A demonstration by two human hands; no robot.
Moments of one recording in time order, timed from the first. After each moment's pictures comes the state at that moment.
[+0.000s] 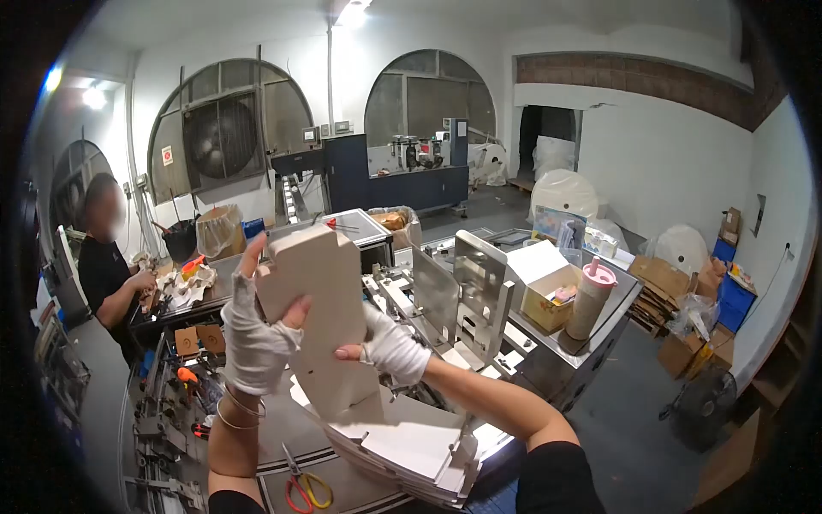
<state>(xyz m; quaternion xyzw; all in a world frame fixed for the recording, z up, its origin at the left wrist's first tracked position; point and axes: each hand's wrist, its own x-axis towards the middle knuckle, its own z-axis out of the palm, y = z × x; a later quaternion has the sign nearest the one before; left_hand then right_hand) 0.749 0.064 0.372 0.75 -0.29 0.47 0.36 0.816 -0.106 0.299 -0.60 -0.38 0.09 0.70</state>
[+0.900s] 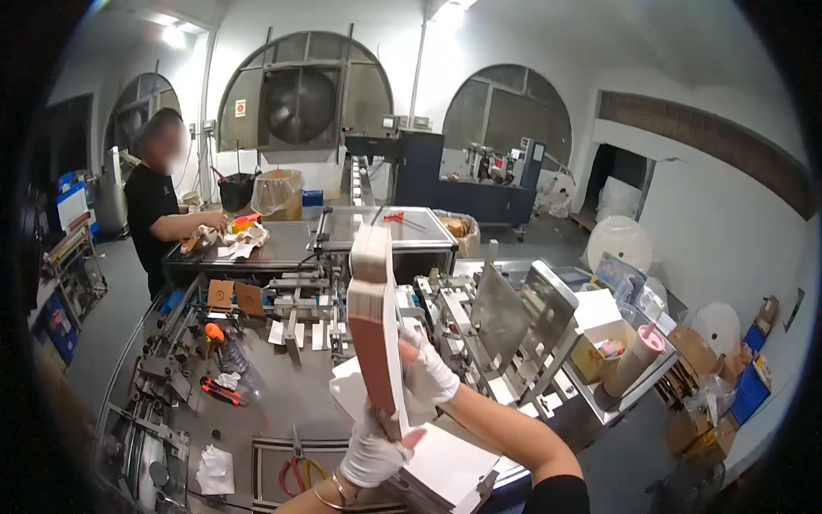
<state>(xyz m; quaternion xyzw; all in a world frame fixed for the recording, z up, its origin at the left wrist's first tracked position) 0.715 0.020 0.221 0.73 -0.18 0.35 0.56 0.849 -0.068 0.249 -0.40 -0.30 0.31 0.81</state>
